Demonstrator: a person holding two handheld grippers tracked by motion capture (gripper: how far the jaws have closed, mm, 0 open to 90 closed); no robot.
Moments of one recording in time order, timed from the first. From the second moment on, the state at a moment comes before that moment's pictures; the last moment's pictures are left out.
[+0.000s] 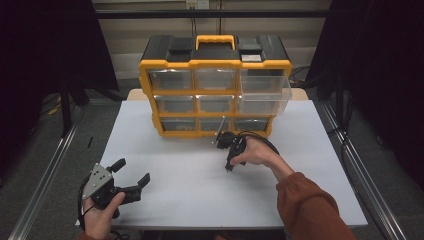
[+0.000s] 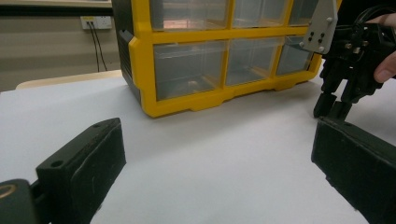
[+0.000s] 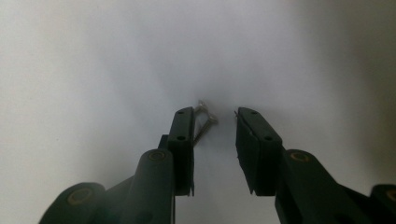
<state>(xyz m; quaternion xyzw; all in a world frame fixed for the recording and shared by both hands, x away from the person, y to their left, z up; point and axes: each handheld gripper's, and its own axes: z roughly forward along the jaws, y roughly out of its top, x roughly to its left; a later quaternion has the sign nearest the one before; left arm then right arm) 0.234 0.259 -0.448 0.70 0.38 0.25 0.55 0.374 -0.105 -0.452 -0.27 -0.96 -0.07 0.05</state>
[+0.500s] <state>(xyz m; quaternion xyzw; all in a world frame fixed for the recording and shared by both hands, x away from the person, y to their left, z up) 0.234 0.259 -0.448 0.70 0.38 0.24 0.55 0.374 -0.103 -0.452 -0.28 -0.96 -0.07 0.06</state>
